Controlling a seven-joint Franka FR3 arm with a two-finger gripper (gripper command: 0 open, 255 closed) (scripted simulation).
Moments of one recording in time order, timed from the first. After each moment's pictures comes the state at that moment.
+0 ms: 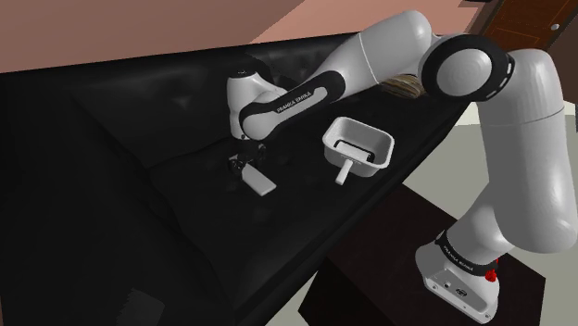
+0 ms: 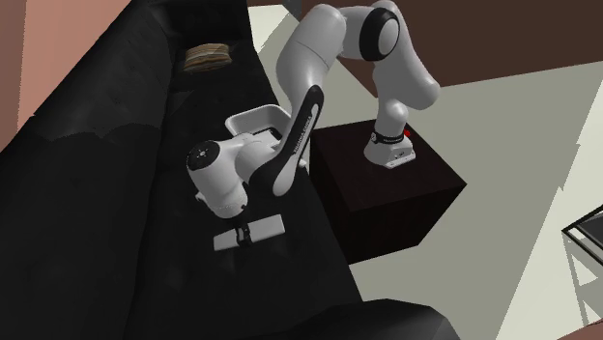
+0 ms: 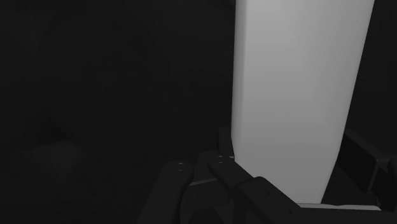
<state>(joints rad) 0.21 0.69 0.25 -1.62 -0.16 2.20 0.48</state>
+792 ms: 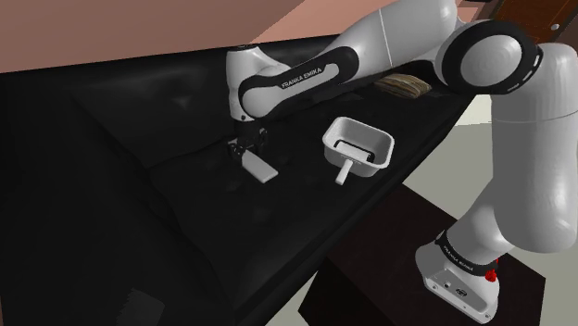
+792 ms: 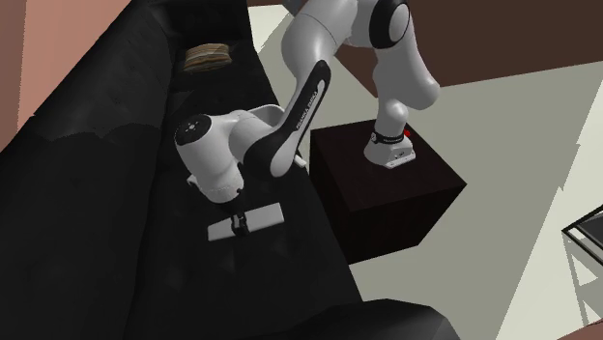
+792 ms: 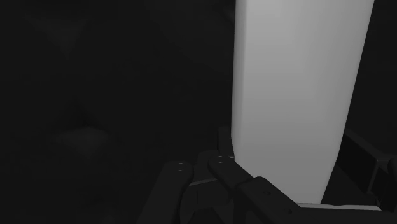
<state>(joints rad) 0.20 0.59 0.26 -1.61 -0.13 2.09 0.47</state>
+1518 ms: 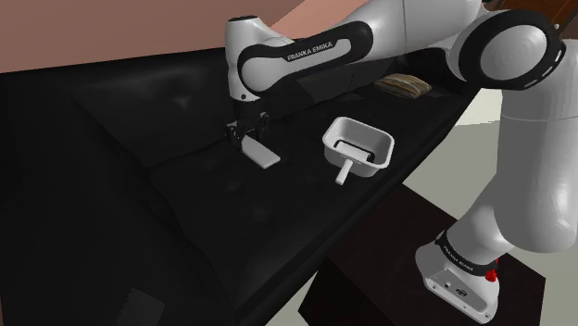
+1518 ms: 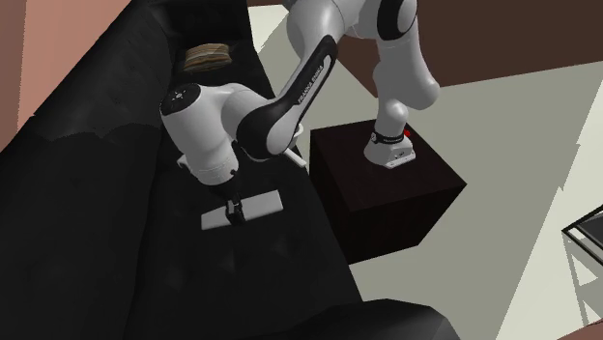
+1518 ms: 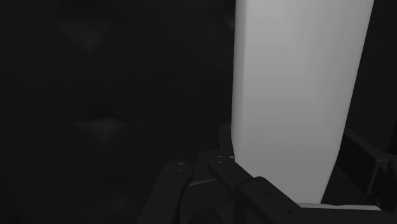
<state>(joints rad) 0.19 0.52 0.27 -1.56 -0.11 1.97 0.46</state>
